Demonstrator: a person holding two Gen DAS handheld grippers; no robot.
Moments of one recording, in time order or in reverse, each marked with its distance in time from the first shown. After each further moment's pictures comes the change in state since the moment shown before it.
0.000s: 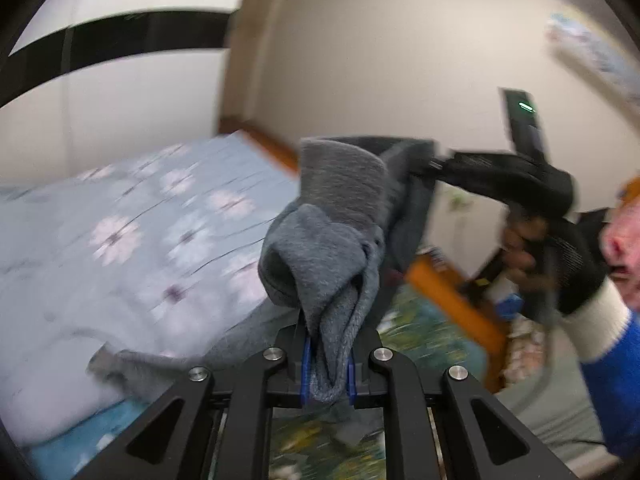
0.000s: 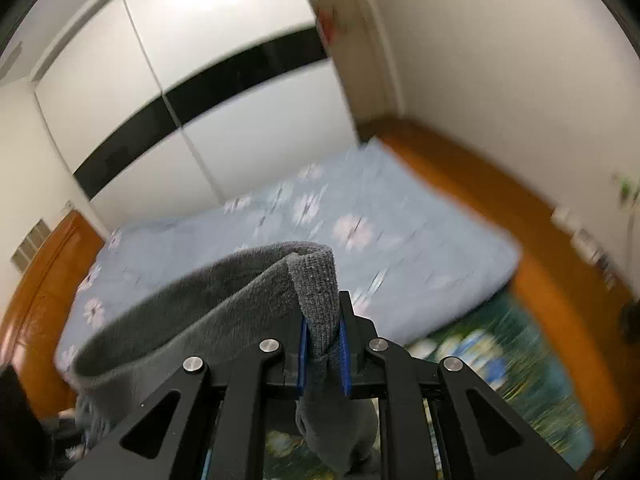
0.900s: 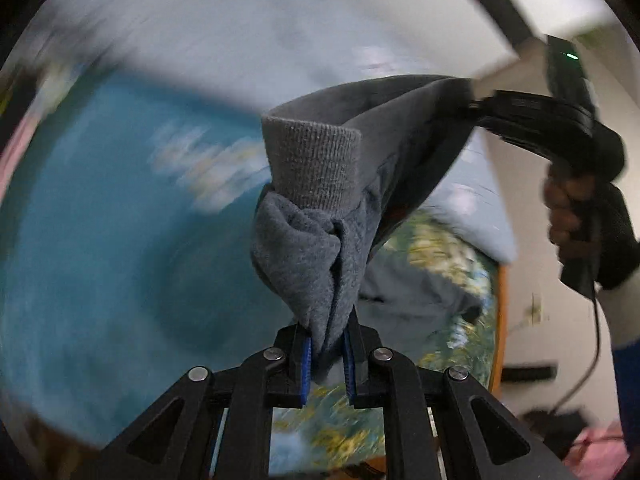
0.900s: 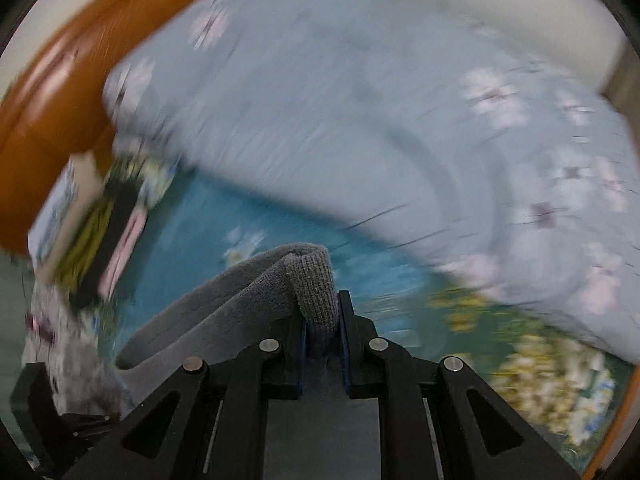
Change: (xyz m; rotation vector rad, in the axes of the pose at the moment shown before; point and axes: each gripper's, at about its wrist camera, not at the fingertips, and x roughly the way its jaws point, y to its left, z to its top) left arm -0.168 0.279 -0.423 -1.090 0.153 0.377; right arm 0.256 0.453 -0.318 -0.681 0.734 0.336
